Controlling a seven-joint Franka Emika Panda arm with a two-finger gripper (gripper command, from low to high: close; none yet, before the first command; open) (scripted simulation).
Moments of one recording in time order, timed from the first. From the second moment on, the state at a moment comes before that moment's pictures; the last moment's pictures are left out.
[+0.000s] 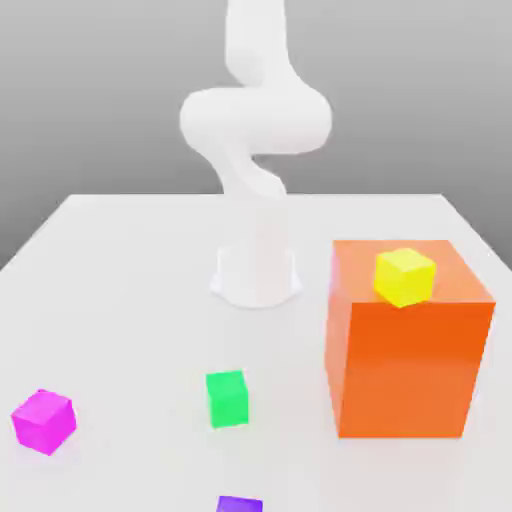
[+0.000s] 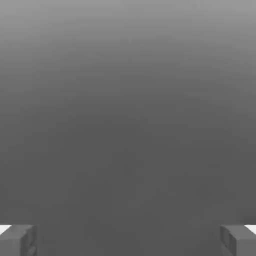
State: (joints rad) arm -0.01 -0.71 0.00 -2.30 0.00 2.33 0.81
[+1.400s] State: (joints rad) arm -0.04 0.50 0.00 -2.25 0.00 2.75 0.90
